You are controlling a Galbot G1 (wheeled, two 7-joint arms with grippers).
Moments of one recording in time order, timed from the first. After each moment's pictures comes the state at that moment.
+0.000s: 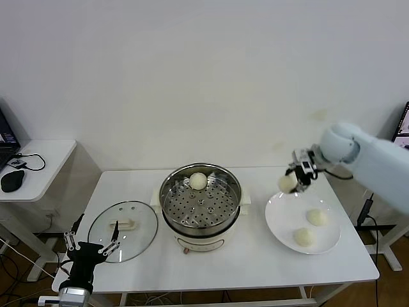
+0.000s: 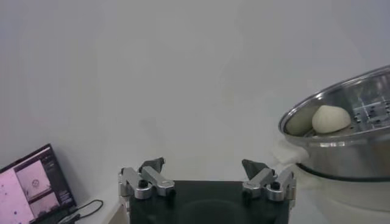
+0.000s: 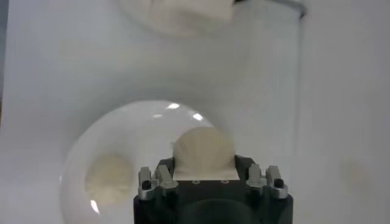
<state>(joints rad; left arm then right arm) 1.74 -1.30 -0.71 -2.25 0.17 0.07 -0.07 0.42 0.66 -0.98 1.42 0.06 -0.32 -1.11</state>
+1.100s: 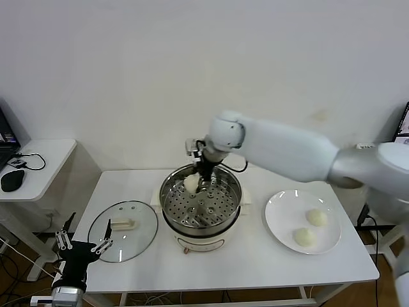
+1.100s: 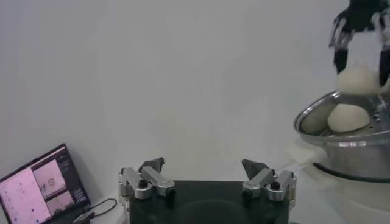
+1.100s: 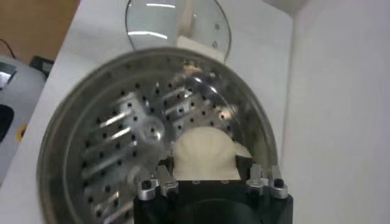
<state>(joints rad) 1.74 -1.31 -0.75 -2.25 0.16 0.07 -0.07 0.44 1.27 -1.13 1.21 0.36 -0.53 -0.97</state>
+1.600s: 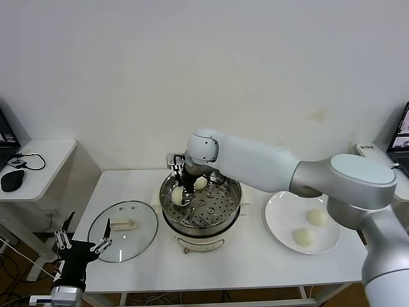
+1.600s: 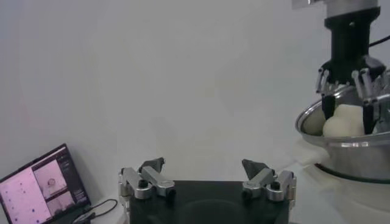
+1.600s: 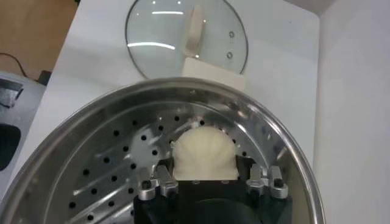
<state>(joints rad) 1.74 -1.31 -0.75 -2.25 0.16 0.07 -0.07 0.37 1.40 -1.12 1.09 0.34 -0.56 -0.96</state>
